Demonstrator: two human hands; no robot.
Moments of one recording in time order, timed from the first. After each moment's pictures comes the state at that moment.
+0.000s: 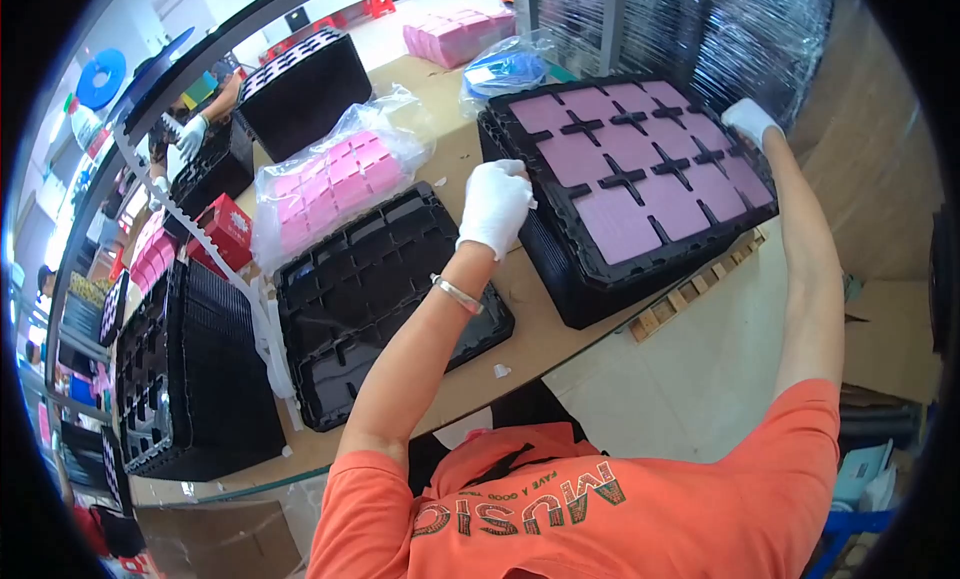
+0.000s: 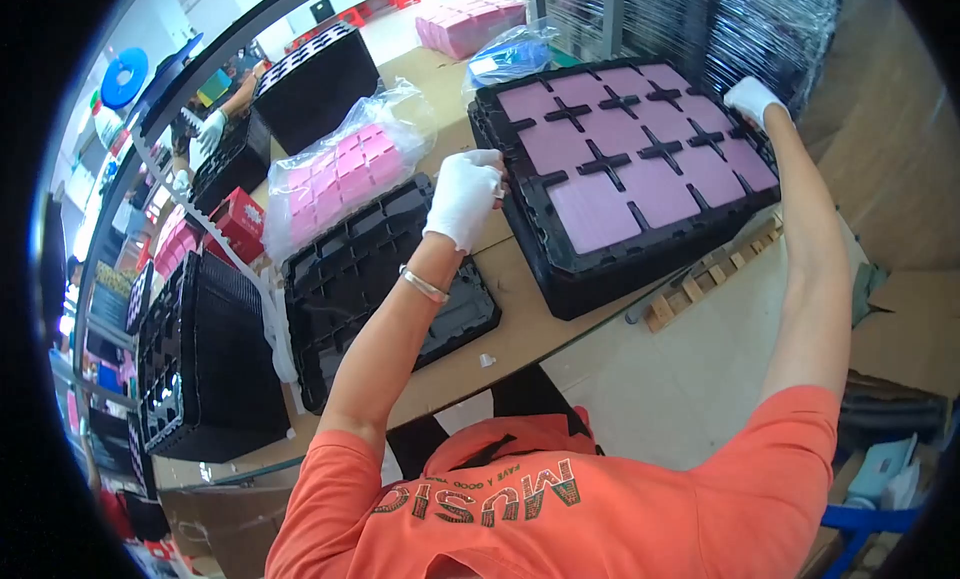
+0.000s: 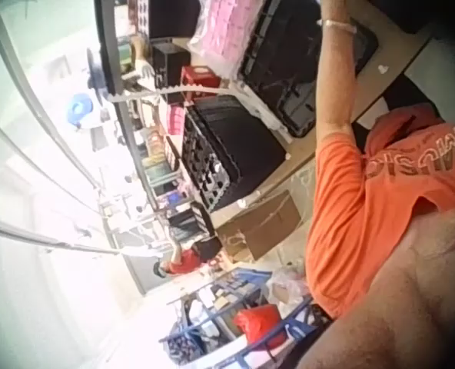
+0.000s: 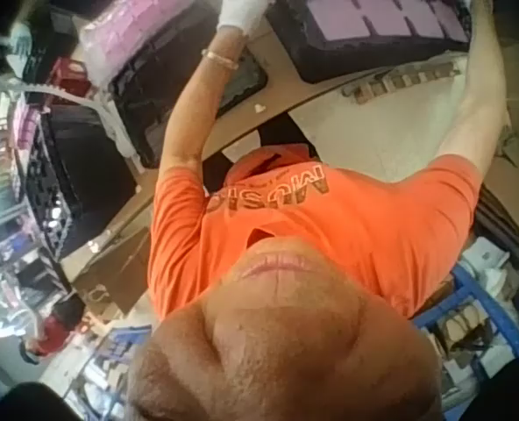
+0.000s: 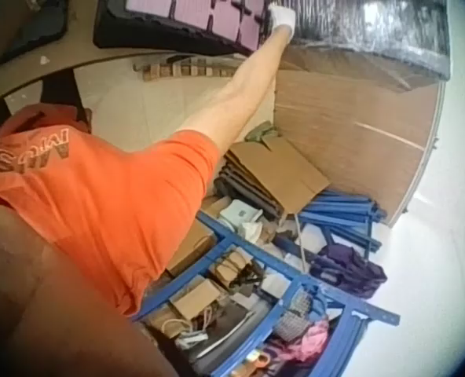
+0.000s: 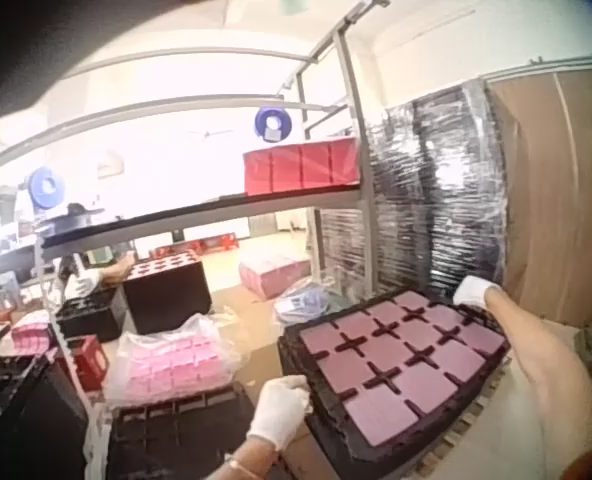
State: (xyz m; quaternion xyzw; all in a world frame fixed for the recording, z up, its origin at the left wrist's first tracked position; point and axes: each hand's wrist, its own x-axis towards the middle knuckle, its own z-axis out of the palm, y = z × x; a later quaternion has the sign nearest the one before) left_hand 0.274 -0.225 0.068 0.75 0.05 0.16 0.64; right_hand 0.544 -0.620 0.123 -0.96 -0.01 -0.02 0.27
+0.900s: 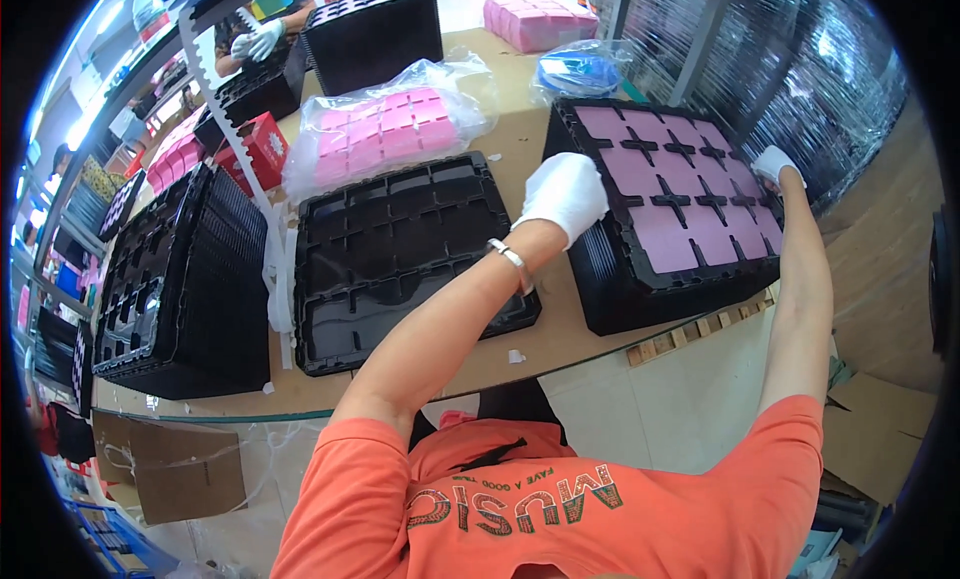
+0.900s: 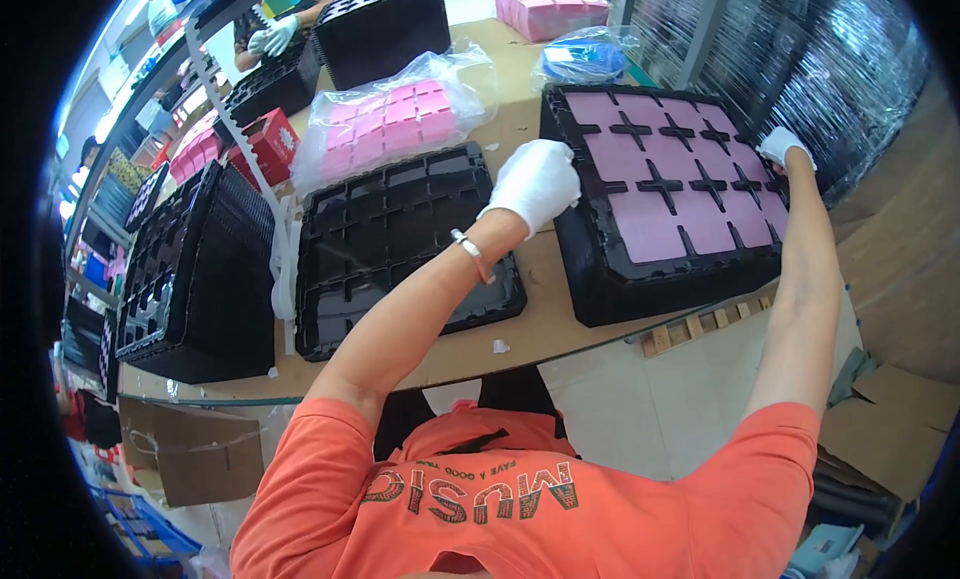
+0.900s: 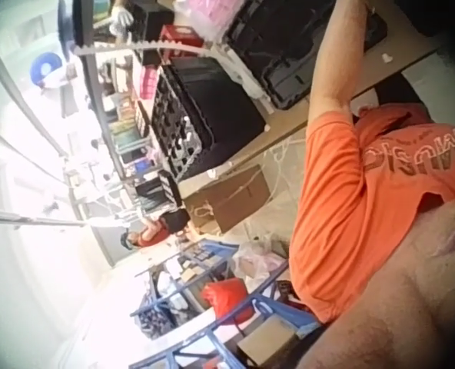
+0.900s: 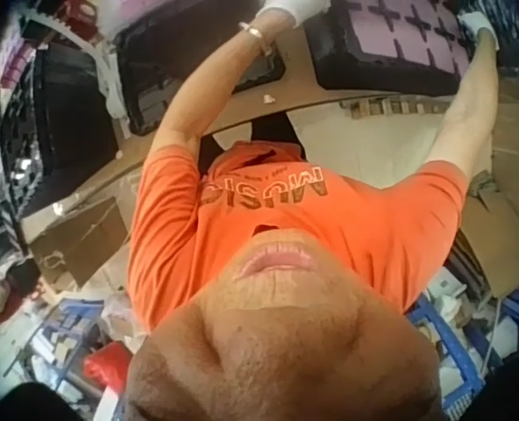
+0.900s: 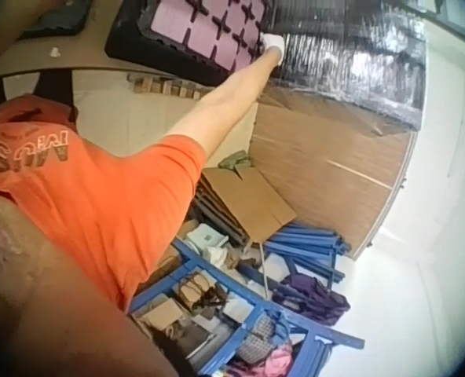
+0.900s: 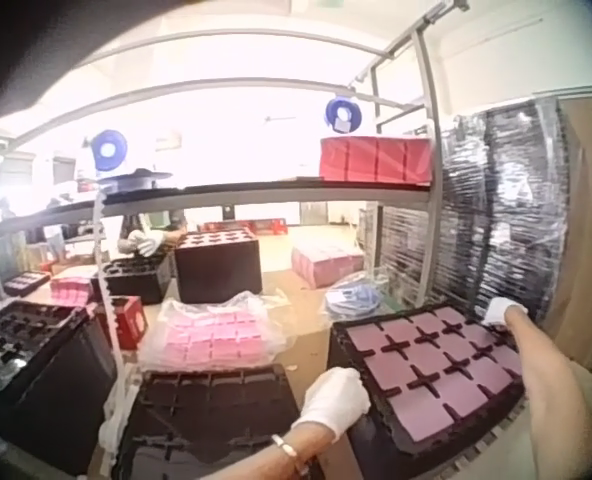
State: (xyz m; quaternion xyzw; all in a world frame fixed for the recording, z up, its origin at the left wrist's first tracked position) left_hand 0.265 -0.234 0.087 0.95 0.06 0.12 0.26; right_hand 0.565 -0.564 0.120 -0.99 0.00 0.03 0.11
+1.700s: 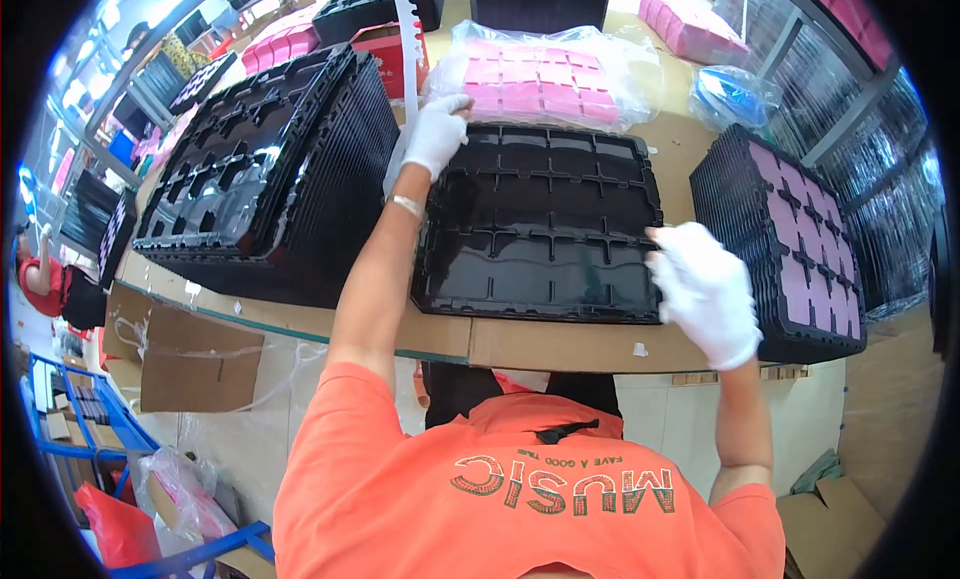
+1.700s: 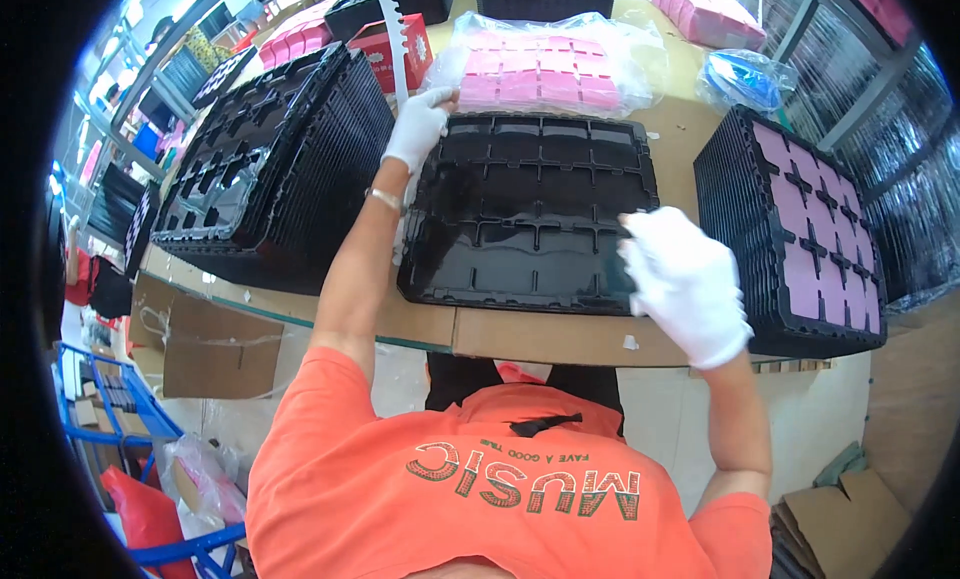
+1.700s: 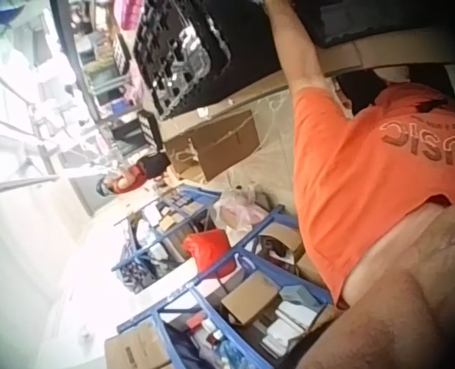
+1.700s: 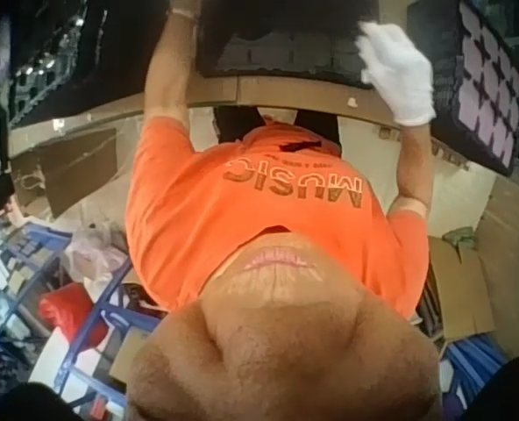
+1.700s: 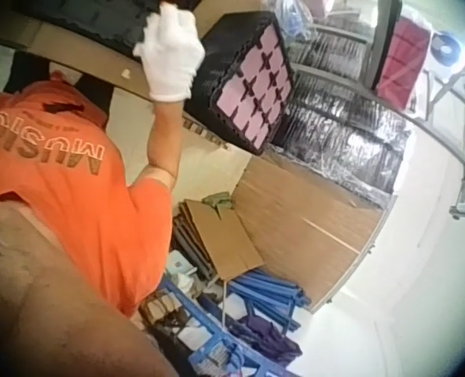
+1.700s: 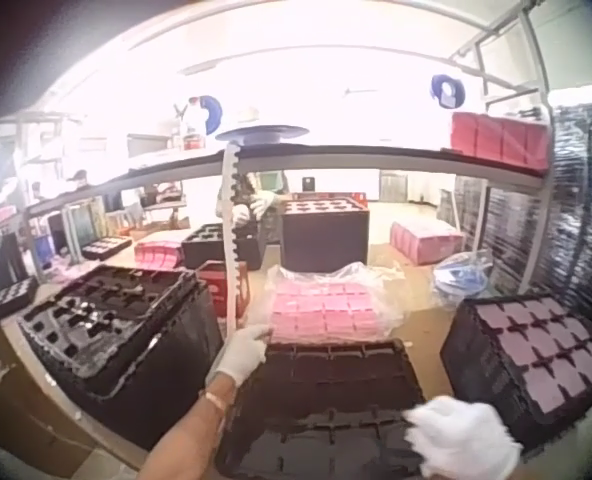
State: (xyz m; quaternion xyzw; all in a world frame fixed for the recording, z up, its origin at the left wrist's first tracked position) left_hand 0.120 0.089 0.005 0.78 0.25 0.33 0.47; right_hand 0.177 -0.292 0.092 -0.76 -0.58 -0.11 0.28
